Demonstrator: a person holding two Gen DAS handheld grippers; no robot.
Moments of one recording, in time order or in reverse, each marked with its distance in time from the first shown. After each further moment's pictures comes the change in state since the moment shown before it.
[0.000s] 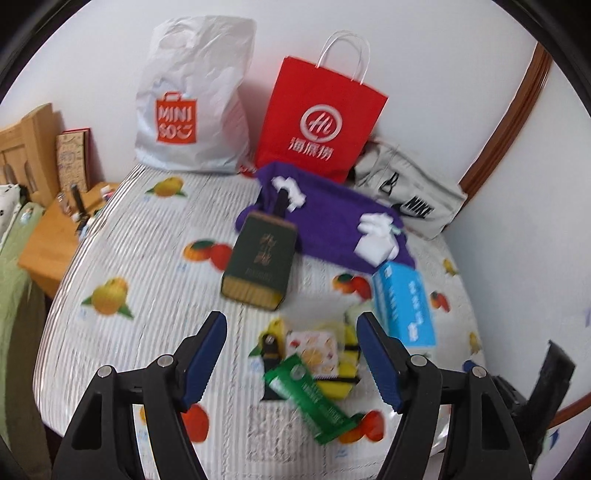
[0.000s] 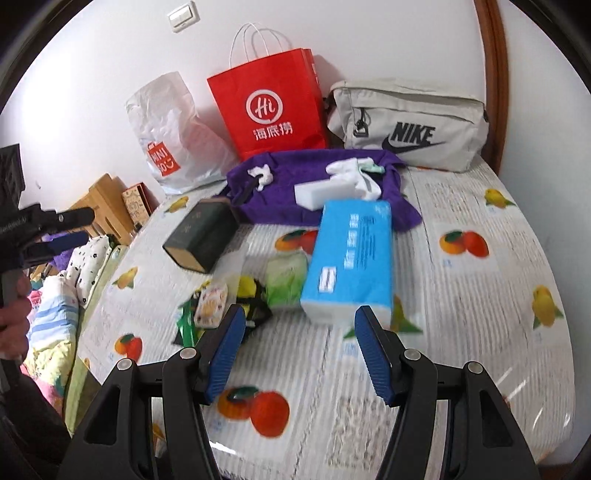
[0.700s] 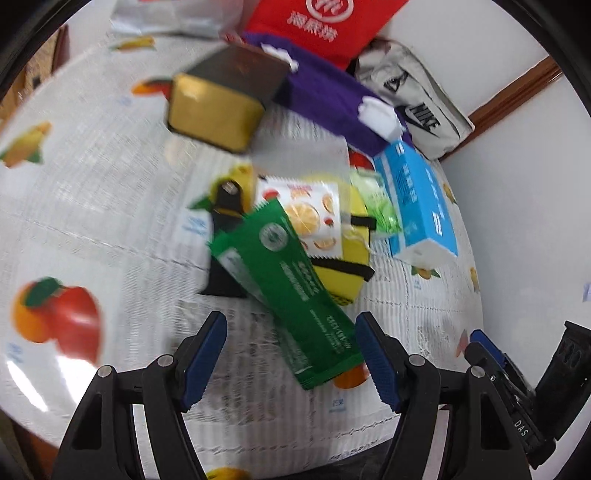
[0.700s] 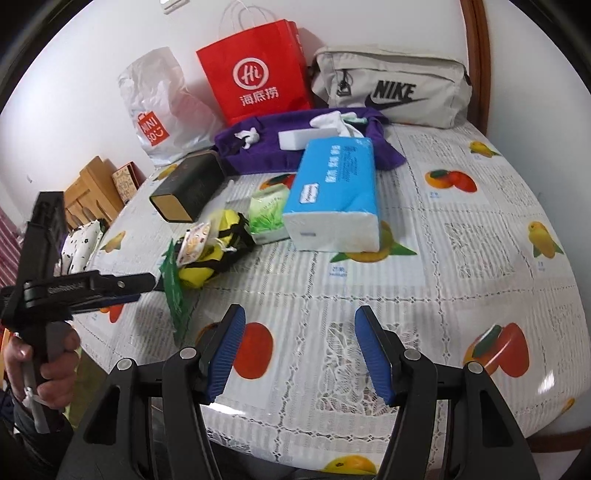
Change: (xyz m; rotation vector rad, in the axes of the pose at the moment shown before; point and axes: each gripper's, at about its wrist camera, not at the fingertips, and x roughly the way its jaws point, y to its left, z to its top) left arm 0.111 -0.002 -0.105 -0.101 0.286 -0.167; right arm 0.008 -0.012 -0.064 0.035 0.053 -0.027
